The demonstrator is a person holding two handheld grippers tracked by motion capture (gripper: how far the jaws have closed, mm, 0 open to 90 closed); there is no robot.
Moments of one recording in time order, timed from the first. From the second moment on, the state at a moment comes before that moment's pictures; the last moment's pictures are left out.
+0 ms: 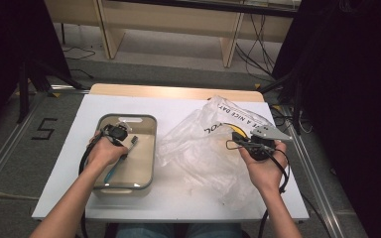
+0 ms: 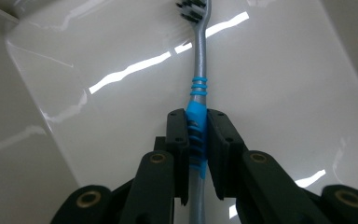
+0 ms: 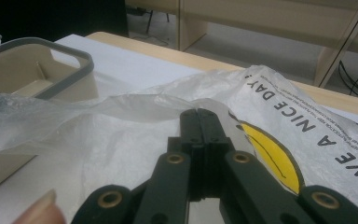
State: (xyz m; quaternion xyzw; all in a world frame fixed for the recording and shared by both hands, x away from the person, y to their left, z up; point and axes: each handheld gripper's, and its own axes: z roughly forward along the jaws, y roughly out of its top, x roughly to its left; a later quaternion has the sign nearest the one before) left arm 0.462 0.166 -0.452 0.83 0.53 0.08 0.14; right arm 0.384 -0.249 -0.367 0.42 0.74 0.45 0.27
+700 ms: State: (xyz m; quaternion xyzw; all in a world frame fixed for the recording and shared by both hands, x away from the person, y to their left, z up) left arm 0.449 0.166 -0.435 0.81 0.53 0.13 0.23; right arm 0.384 -0.249 -0.367 0.42 0.74 0.45 0.27
